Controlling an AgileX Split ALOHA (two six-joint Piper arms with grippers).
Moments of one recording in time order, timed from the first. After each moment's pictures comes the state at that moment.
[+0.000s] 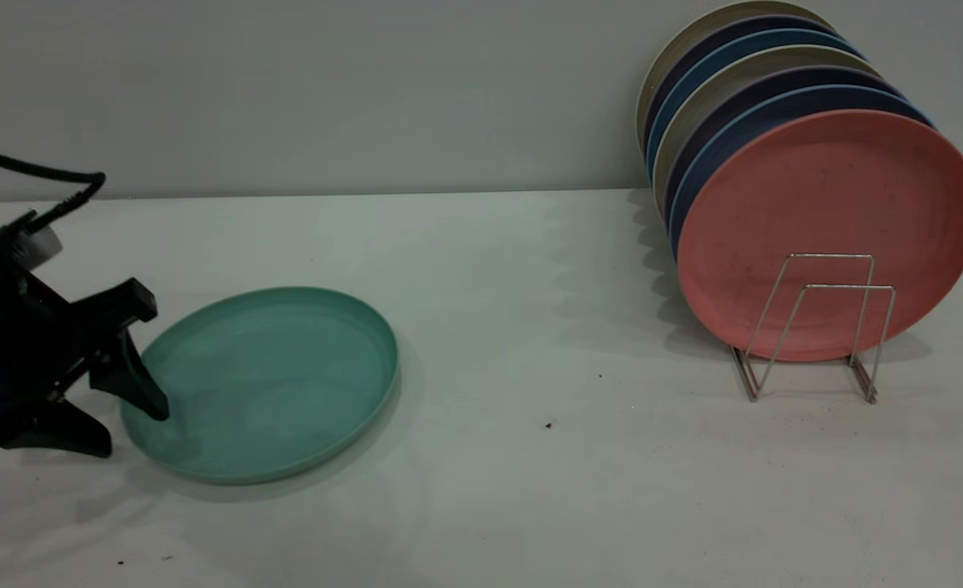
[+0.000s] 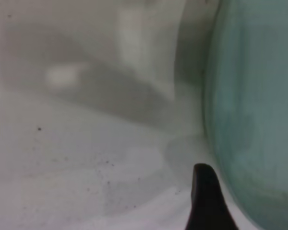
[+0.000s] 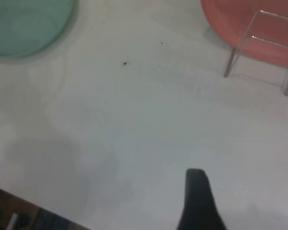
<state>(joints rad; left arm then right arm) 0.06 2.05 -0.83 -1.07 0.23 0.59 0.06 0.85 -0.50 0.56 0.61 -0.59</state>
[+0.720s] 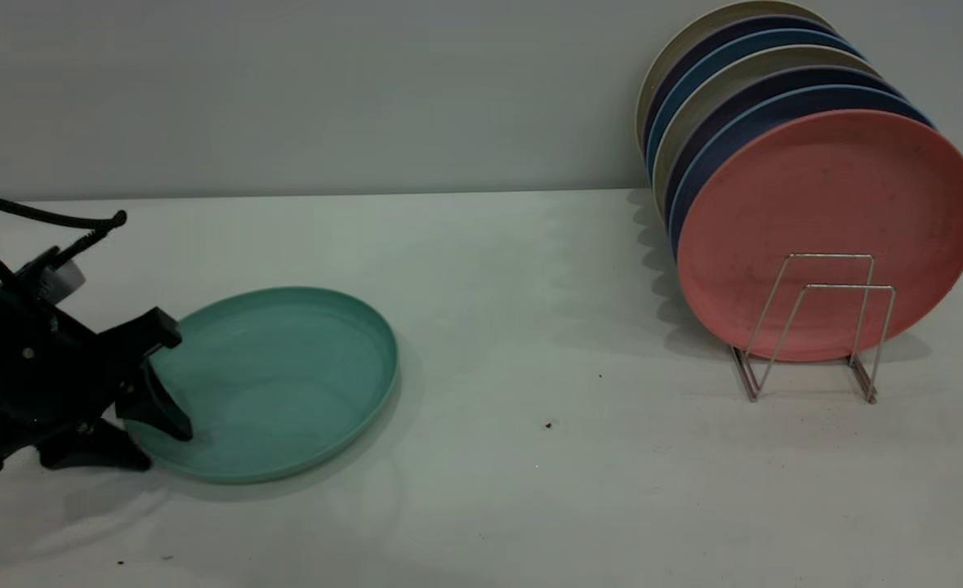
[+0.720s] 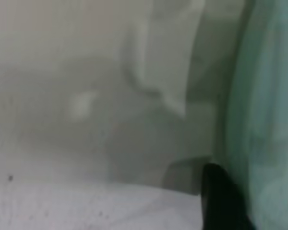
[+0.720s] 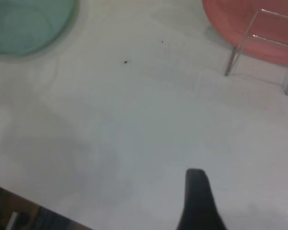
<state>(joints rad) 0.06 2.16 -0.84 -1.50 0.21 1.02 0.06 0.85 -0.50 0.56 0.62 -0.60</state>
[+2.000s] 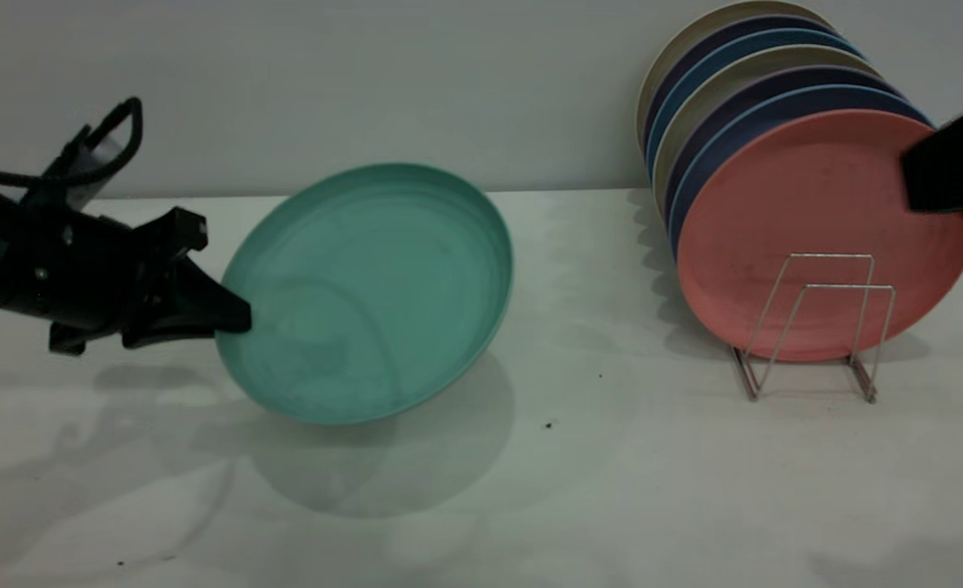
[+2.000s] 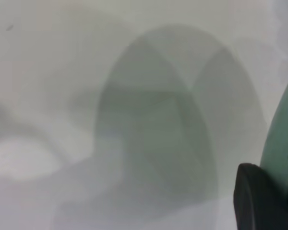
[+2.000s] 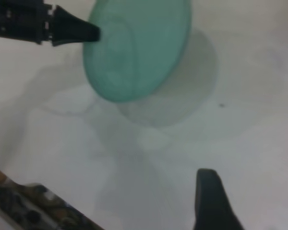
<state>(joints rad) 0.03 2.06 -0.85 -1.75 0.51 1.54 0.06 1.14 -0.50 1.26 0.63 -1.21</state>
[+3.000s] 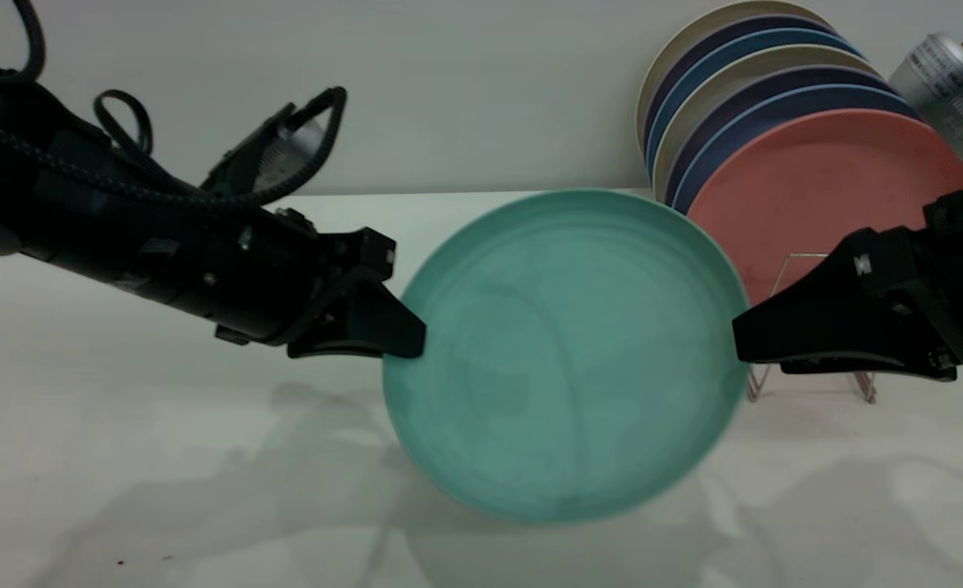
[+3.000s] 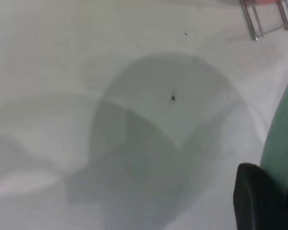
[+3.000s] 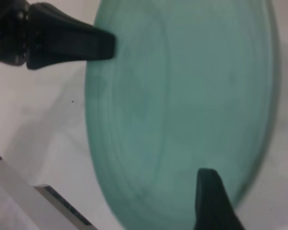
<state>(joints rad) -0.31 2.01 -0.85 -1.75 0.45 1.52 0.06 1.73 -0.51 1.77 0.73 -1.80</state>
